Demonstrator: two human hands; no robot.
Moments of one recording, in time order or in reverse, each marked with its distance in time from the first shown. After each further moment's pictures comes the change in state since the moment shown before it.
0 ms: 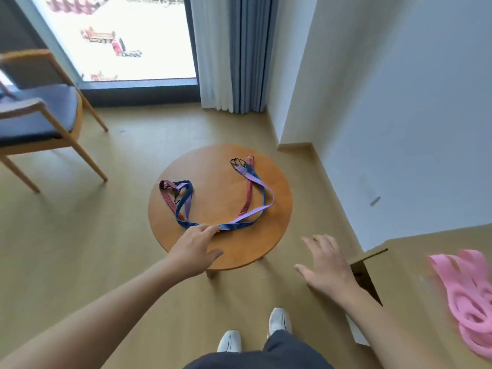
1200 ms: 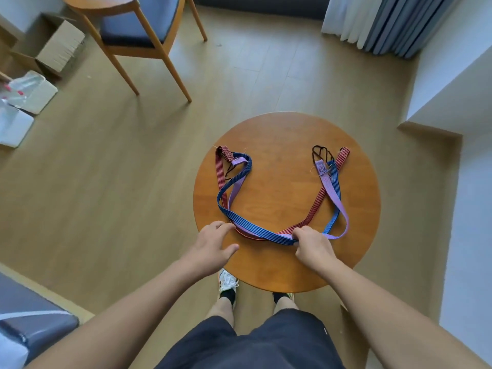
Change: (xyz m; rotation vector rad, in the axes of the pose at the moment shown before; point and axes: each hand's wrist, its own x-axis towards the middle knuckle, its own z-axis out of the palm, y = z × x) left_hand 0.106 -0.048 0.022 -0.293 -0.035 -0.605; right_hand 0.295 -0.081 0.103 -0.026 -0.446 -0.479
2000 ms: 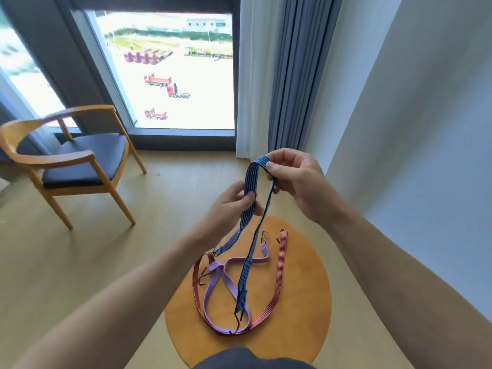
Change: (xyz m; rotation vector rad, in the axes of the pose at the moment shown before) left_hand -0.011 0.168 -0.210 -0.774 -0.024 0.791; right_hand -0.125 -0.154 -0.342 1.161 0.606 -0.452
